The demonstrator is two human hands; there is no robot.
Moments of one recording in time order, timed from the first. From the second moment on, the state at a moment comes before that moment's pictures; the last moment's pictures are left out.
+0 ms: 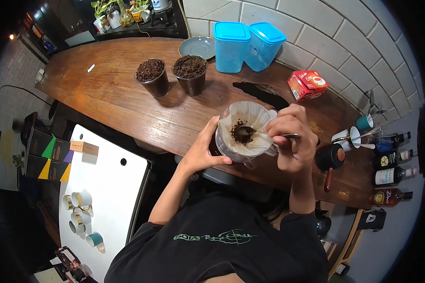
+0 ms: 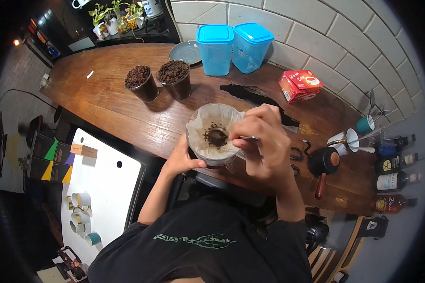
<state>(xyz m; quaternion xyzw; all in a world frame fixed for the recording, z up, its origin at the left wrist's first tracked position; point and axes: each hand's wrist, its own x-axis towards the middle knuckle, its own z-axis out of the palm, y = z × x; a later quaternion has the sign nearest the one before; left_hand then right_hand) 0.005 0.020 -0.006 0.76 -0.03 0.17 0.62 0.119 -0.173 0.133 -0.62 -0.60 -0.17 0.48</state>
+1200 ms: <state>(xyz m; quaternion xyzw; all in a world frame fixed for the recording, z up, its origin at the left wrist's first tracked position) 0.005 0.018 -0.012 0.78 -0.01 0.20 0.60 0.115 -0.173 0.129 -0.60 -0.55 -0.17 0.55</state>
